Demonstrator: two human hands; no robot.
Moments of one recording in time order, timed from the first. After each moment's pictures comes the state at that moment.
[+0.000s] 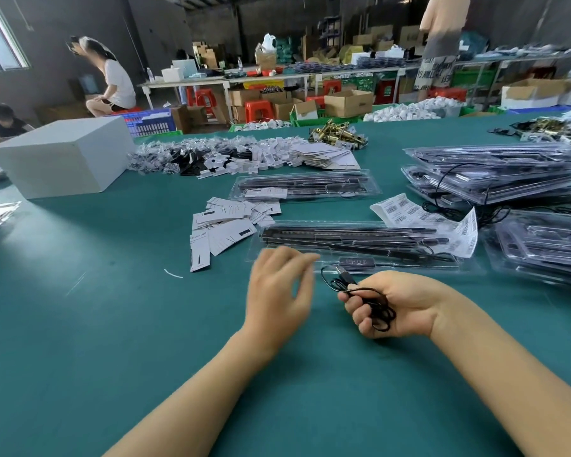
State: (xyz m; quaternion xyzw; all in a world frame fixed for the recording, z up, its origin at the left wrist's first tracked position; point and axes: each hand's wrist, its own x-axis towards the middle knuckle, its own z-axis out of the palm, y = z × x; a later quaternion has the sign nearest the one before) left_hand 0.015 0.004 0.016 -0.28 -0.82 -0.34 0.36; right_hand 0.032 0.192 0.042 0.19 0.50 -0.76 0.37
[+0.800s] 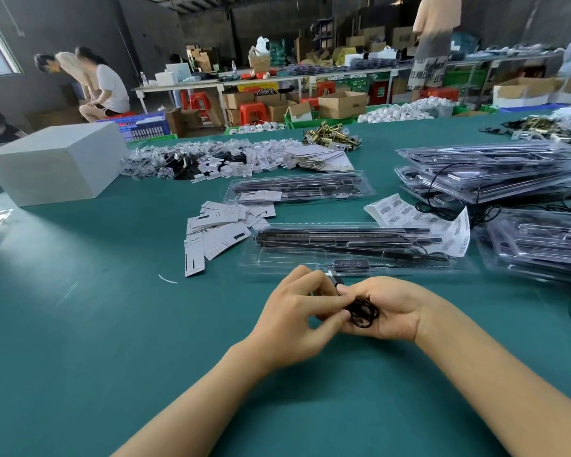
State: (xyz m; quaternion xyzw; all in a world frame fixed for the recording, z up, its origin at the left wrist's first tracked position) left_hand 0.031 0.012 0.020 -0.44 -0.80 -0.35 0.22; right_hand 0.032 0.184 0.031 0.16 0.47 -0.81 0.31
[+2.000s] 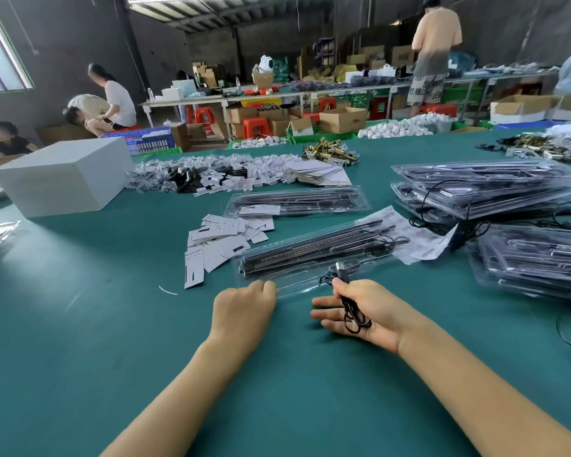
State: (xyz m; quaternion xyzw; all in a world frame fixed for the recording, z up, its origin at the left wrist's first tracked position) left_hand 0.010 -0.024 0.029 -0.21 -0.94 0.07 0.24; right_hand 0.028 0.177 0.027 0.13 0.56 -0.80 0.16
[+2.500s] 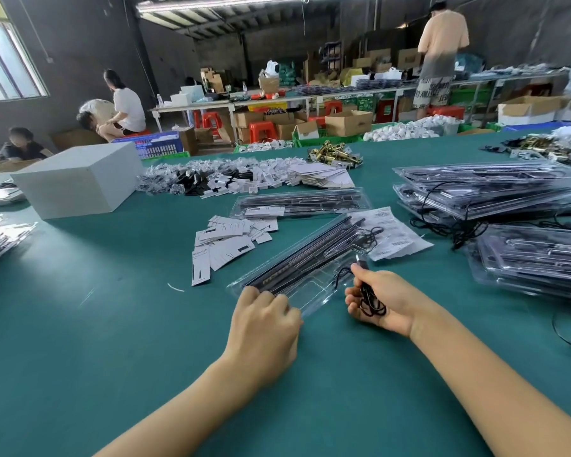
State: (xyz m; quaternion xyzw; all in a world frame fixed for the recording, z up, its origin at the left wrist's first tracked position) left_hand 0.055 -0.010 0.032 -0.31 -0.93 0.04 0.22; right_hand 0.027 0.203 0.038 0.18 0.55 -0.81 0.14
